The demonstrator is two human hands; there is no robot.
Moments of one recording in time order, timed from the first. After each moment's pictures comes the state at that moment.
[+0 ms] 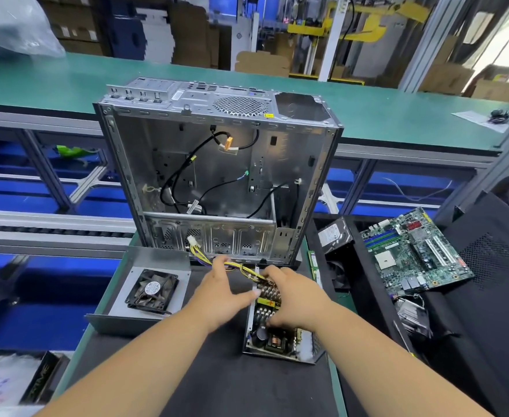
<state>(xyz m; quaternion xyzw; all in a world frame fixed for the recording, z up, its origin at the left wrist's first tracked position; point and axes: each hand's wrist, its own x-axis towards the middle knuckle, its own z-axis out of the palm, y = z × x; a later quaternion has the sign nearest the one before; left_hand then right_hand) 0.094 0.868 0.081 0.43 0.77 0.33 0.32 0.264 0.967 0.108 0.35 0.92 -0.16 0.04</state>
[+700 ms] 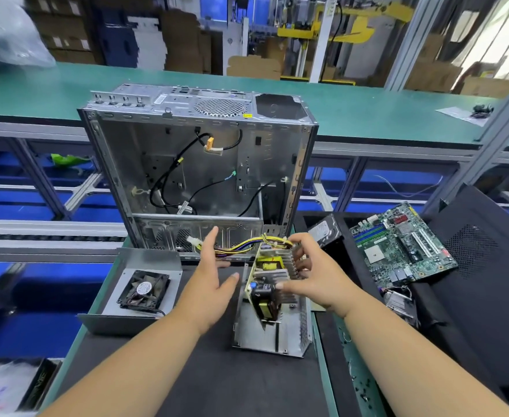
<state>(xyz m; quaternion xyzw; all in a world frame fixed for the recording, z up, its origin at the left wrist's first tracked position) 0.107 0.858 0.093 0.47 0.70 0.48 0.24 0.315 0.982 0.145 0.33 0.80 -0.46 -0.21</state>
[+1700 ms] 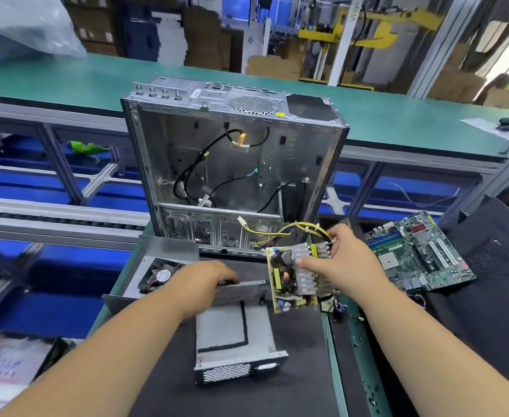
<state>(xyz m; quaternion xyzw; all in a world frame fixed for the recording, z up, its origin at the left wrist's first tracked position) 0.049 0.839 0.100 0.68 0.72 0.10 0.12 0.305 0.971 0.185 0.53 0.79 -0.25 -0.19</state>
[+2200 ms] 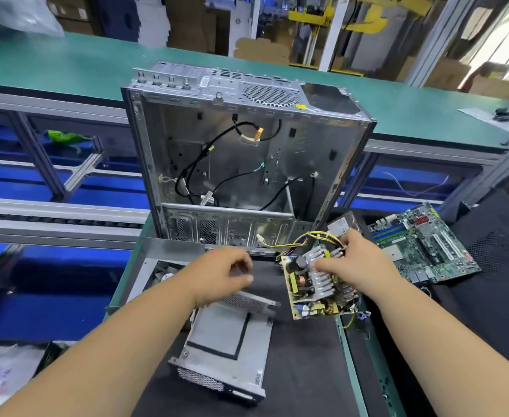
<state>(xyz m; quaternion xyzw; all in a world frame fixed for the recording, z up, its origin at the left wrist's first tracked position) 0.032 0.857 0.117 0.65 0.67 0.25 0.26 0.286 0.979 0.184 0.61 0.76 -0.23 -0.07</state>
